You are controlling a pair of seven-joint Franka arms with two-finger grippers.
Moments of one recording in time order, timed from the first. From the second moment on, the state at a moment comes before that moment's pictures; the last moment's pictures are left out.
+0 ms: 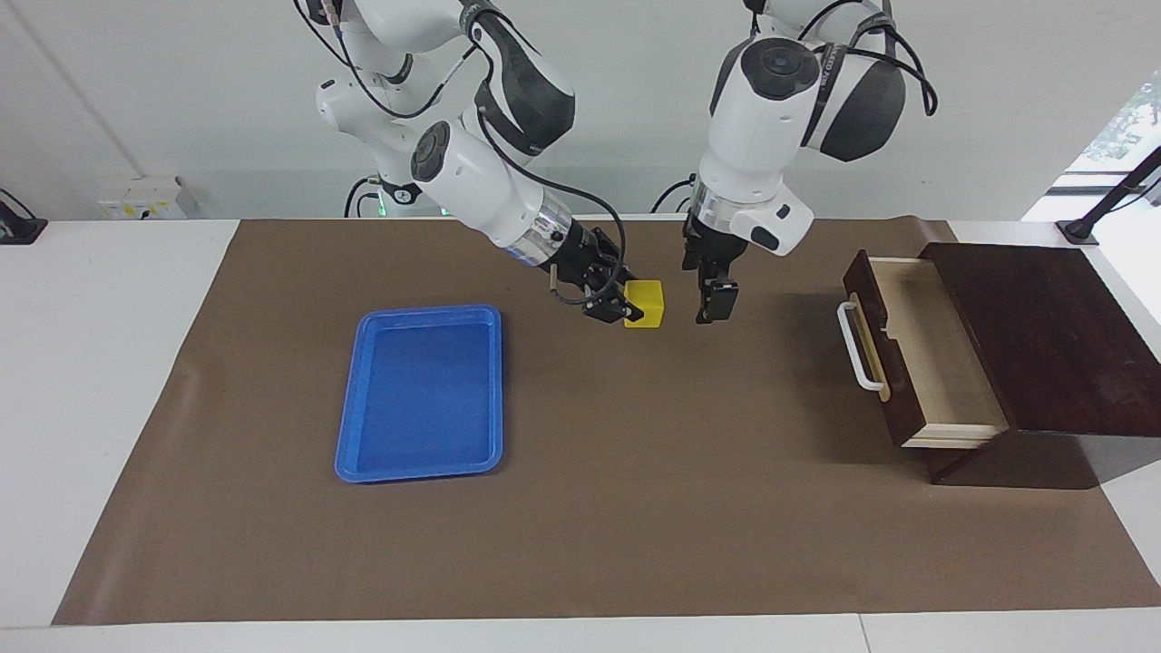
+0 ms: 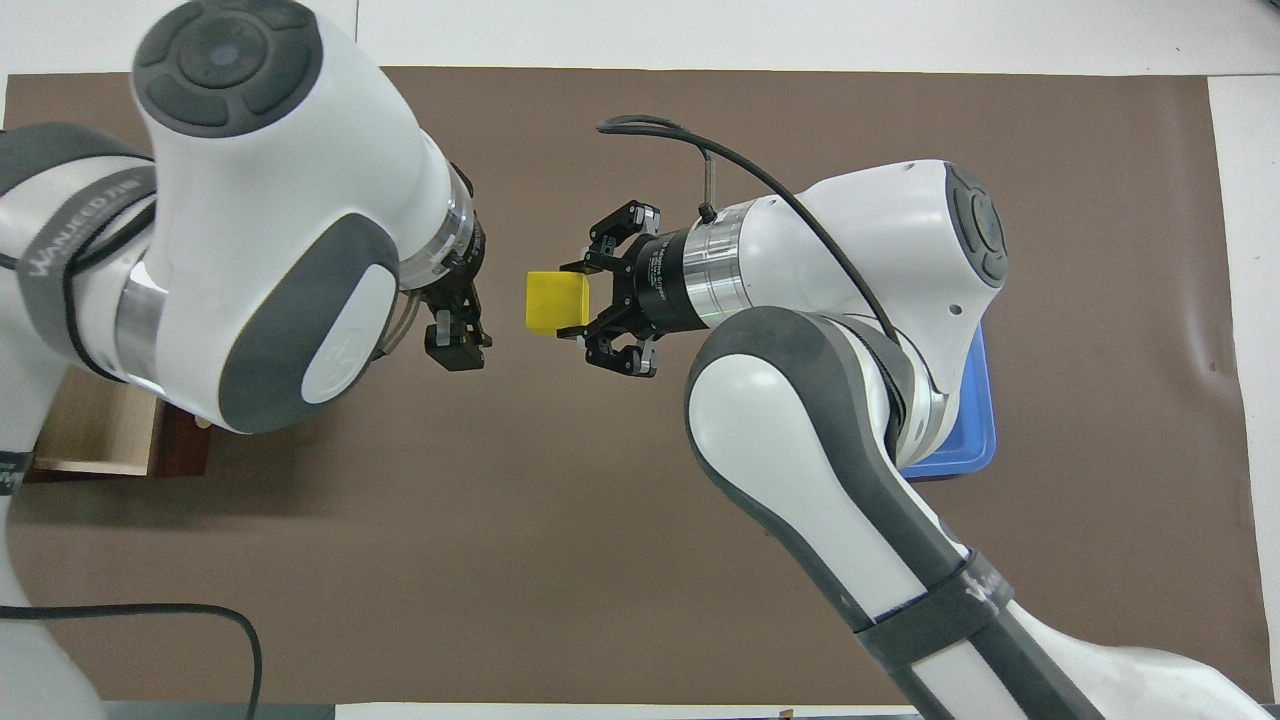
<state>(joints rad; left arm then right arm) -0.48 0.28 -0.07 -1.36 -0.03 1.63 -2.11 0.49 0.25 0.02 -1.68 0.83 2.22 1.70</state>
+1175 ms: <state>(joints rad) -0.54 0.32 -0.06 -1.32 -0.03 1.63 -2.15 0.49 0.26 0.01 -1.66 0.85 2.22 1.72</state>
